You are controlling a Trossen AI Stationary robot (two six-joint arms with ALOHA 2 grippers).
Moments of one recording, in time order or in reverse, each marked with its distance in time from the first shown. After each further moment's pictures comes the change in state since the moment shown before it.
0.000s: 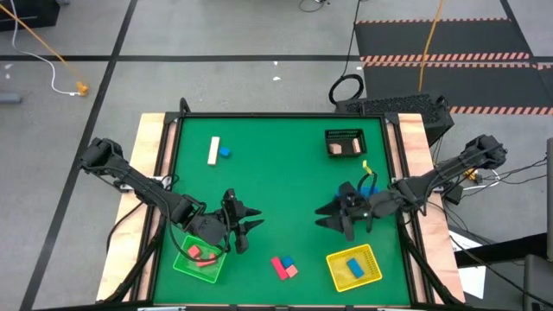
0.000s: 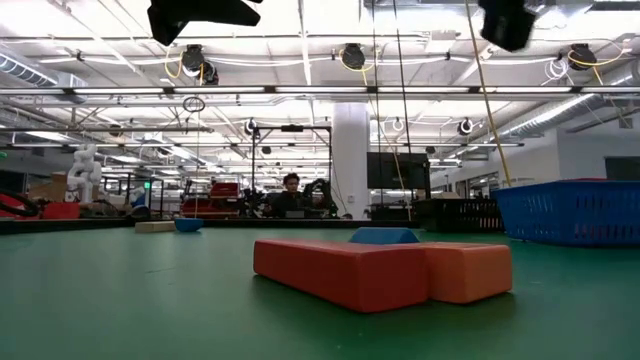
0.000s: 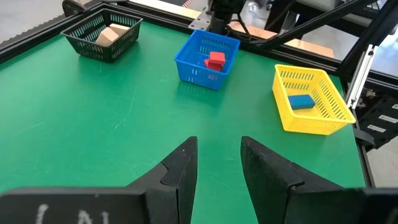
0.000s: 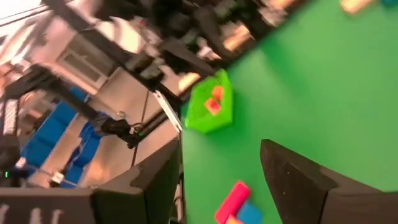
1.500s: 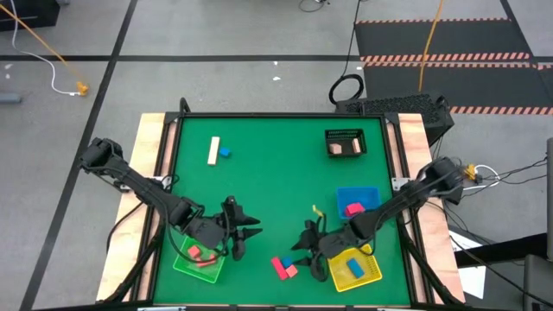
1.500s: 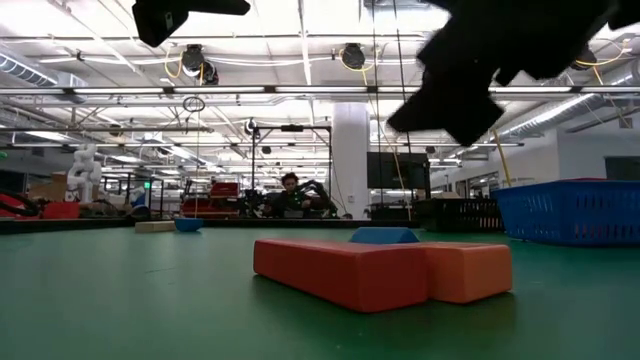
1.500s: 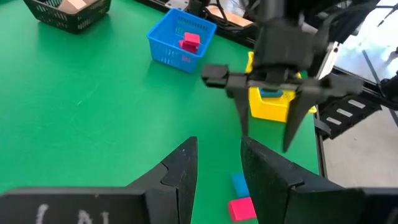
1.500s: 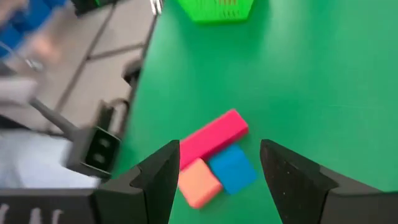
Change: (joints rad) left arm -0.029 0.000 0.000 -0.002 0.091 -0.115; right arm 0.076 0.645 0.171 0.177 -0.137 -0.308
